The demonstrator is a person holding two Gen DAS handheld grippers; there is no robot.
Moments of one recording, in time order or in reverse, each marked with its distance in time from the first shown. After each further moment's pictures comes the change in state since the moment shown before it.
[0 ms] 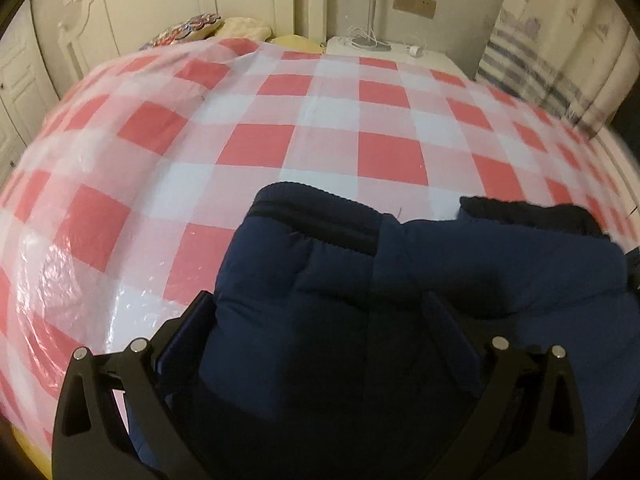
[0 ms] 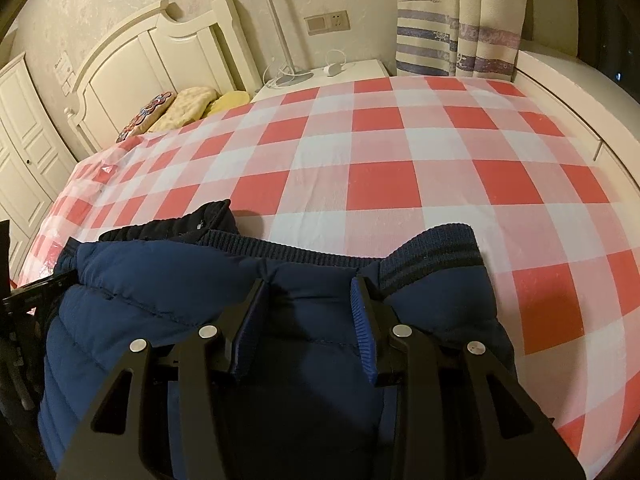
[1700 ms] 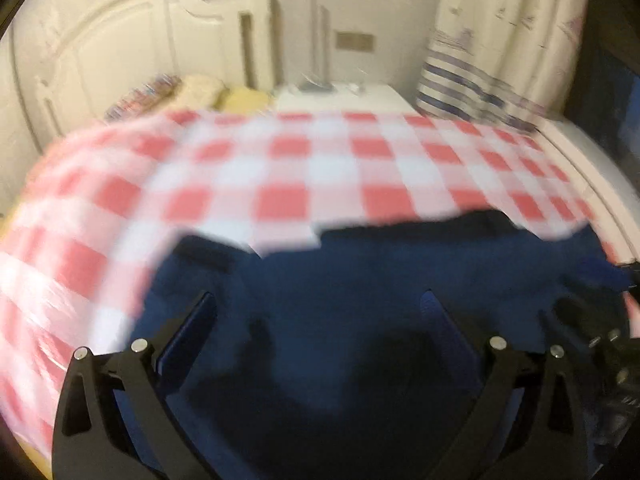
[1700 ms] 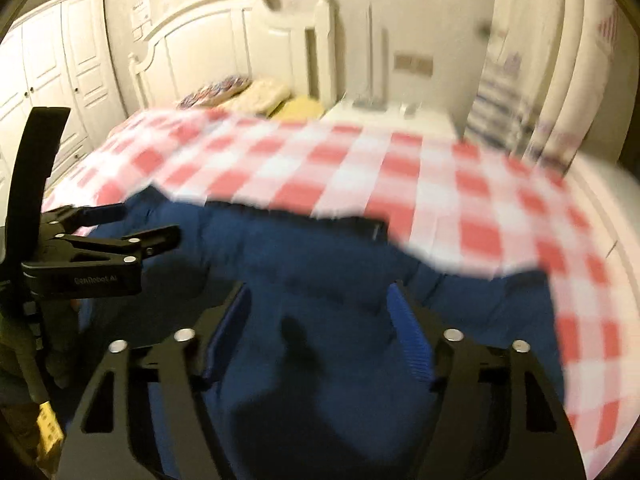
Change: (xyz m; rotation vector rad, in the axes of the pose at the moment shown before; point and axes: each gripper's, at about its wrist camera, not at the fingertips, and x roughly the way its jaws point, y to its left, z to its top) left arm -0.059 -0.070 -0.006 0.111 -0.184 -0.039; right arm -0.048 0.130 -0.018 -0.301 -0.098 0.005
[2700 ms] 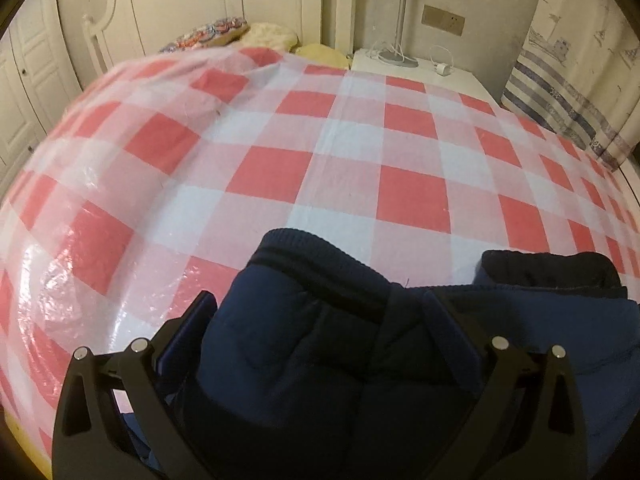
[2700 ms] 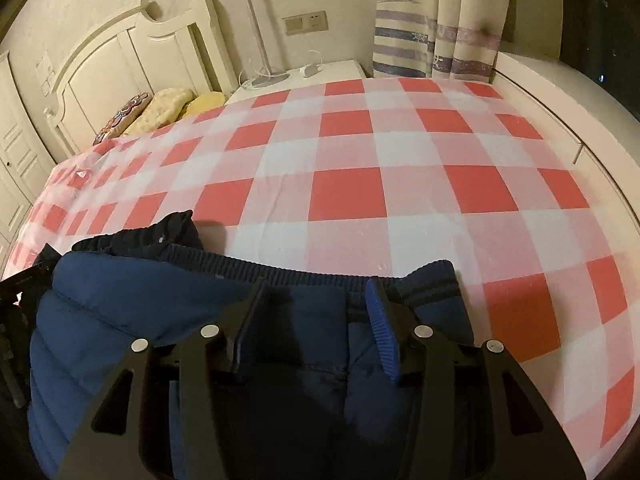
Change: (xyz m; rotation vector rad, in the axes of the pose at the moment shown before) left arm 0.070 0.078 0.006 -0.191 0.143 0.104; right arm 0.052 -0.142 -0.024 0.314 0.104 -0.090
